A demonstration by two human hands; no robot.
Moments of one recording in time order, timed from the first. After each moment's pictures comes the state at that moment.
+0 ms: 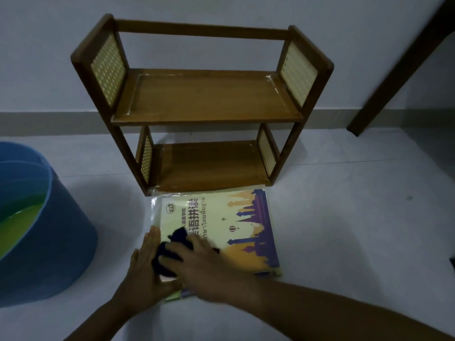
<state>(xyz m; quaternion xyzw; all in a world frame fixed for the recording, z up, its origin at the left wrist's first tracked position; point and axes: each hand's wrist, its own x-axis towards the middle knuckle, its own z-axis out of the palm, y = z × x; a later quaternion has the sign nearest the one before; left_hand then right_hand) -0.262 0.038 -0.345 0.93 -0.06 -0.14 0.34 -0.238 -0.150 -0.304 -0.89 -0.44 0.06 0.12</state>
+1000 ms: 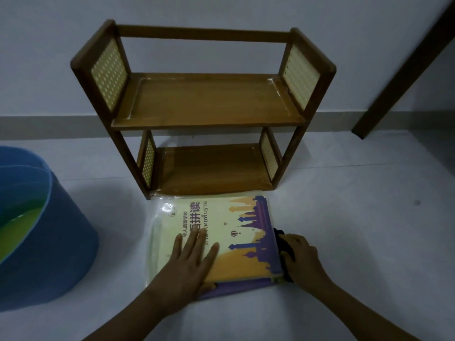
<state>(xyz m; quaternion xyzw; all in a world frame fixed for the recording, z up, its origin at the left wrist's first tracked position) -0.243 -0.027 -0.331 0.94 -0.33 -0.03 0.00 -0.240 -0.340 -0.338 -0.95 0.07 0.11 0.28</state>
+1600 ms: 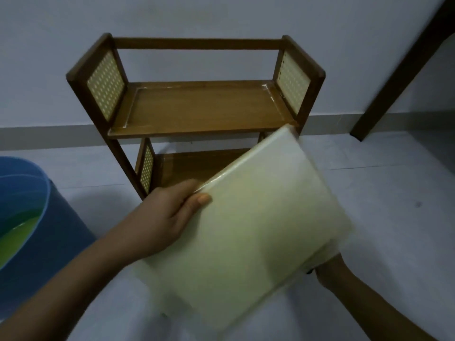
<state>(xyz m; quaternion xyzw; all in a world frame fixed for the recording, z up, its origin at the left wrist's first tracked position) -0.197 -0.032 -0.132 0.89 -0.25 -0.03 0.39 -0.227 -0.351 -0.279 -0.70 0.30 0.04 0.64</state>
